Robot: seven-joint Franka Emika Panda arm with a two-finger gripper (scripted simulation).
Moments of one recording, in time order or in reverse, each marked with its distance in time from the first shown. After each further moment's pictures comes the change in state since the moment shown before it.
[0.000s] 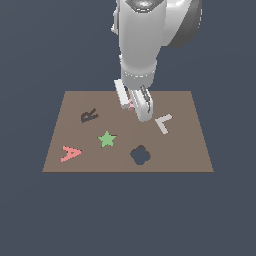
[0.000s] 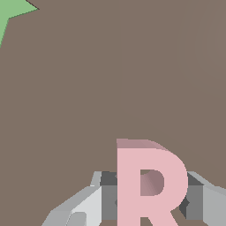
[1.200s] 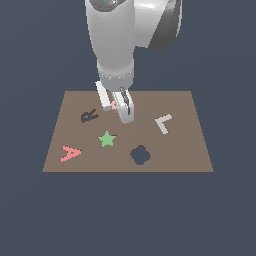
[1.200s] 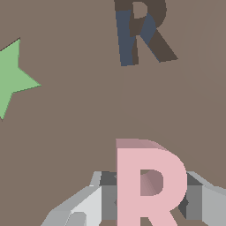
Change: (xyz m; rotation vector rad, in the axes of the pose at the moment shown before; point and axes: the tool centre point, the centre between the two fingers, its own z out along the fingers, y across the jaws) arm 0.056 0.005 -0.005 -0.002 -0.001 -0.054
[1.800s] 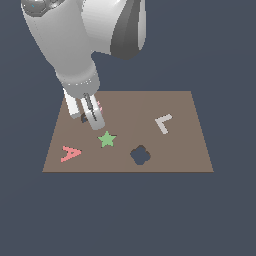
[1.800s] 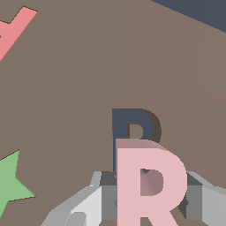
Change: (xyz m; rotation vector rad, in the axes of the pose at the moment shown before) arm 0.091 0.005 -0.004 0.000 0.000 -0.082
